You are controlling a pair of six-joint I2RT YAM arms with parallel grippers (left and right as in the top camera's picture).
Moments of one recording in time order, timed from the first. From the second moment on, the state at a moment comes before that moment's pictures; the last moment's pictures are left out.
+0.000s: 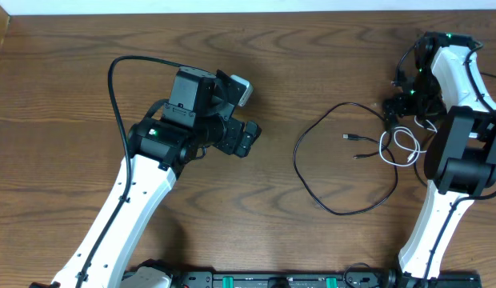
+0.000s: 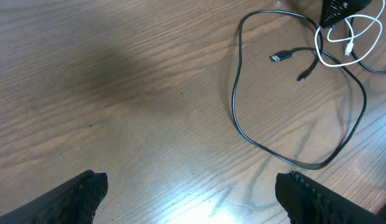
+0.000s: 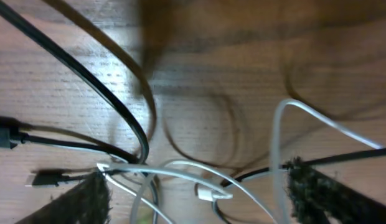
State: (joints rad) left arm -0.37 1.35 1.24 -0.80 0.30 0.06; right arm -0.15 2.30 1.91 -1.41 0.07 -0.25
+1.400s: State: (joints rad) left arm -0.37 1.35 1.24 -0.81 0.30 0.06; right arm -0.18 1.93 2.58 -1.31 -0.20 -0.10
